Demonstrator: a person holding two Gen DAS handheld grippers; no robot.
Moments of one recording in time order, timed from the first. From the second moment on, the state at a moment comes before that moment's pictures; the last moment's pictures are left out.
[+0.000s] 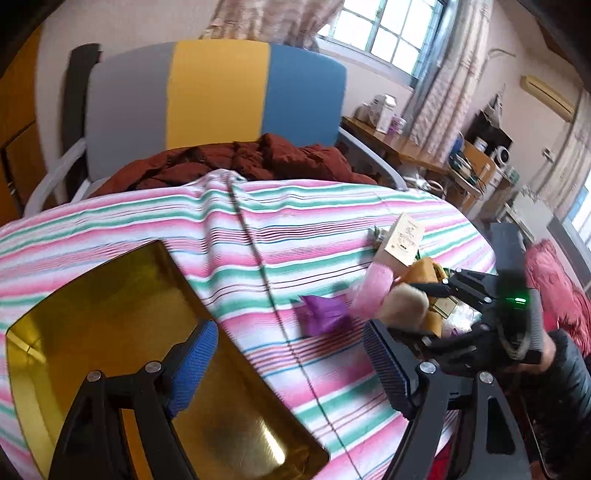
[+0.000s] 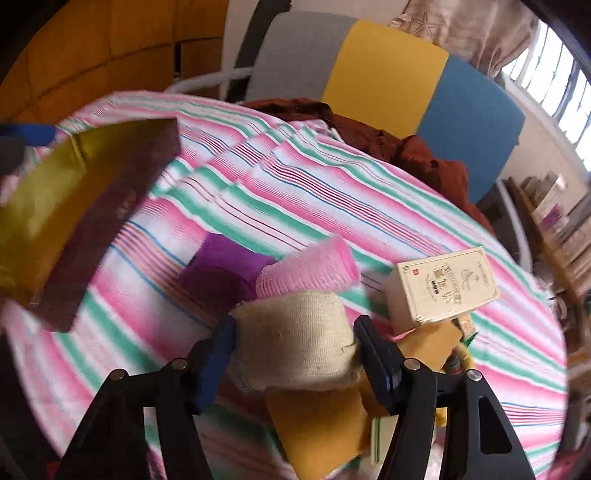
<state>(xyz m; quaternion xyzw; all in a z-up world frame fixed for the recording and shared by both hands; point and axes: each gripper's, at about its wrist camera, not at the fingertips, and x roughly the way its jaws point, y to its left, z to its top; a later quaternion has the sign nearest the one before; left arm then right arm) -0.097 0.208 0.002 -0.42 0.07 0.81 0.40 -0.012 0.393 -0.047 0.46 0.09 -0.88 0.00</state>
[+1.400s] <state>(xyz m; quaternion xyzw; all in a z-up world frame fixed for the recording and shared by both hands) -0.138 0.369 -0.102 -0.54 0.19 0.67 0.48 -0.015 0.408 -0.060 0.48 0.06 -0.87 0.05</state>
